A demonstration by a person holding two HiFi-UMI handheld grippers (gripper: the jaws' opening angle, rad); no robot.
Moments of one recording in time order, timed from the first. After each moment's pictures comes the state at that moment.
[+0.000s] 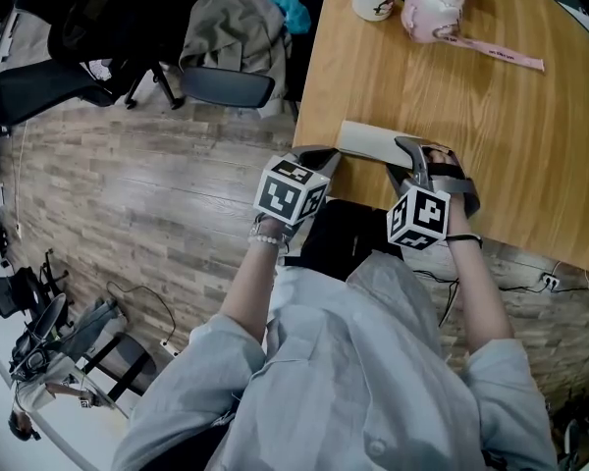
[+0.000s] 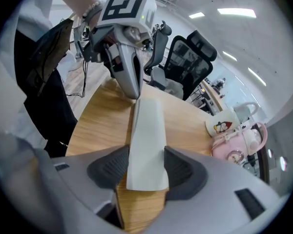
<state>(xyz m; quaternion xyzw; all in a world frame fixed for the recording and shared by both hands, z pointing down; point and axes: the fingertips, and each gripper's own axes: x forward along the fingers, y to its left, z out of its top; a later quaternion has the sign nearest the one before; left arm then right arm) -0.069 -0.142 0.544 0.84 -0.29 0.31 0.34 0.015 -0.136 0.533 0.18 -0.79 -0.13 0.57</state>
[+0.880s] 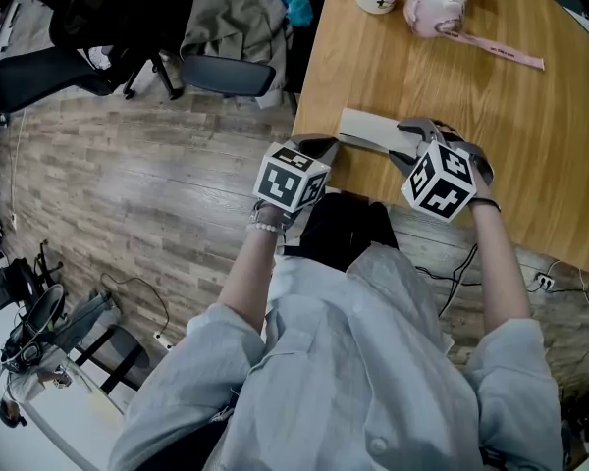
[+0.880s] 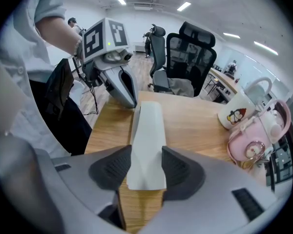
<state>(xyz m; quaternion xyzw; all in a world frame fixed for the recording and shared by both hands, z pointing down) -0.070 -0.142 0.544 0.84 -0.29 0.31 0.33 0.016 -0.142 0.513 0.10 -0.83 0.00 0.54</state>
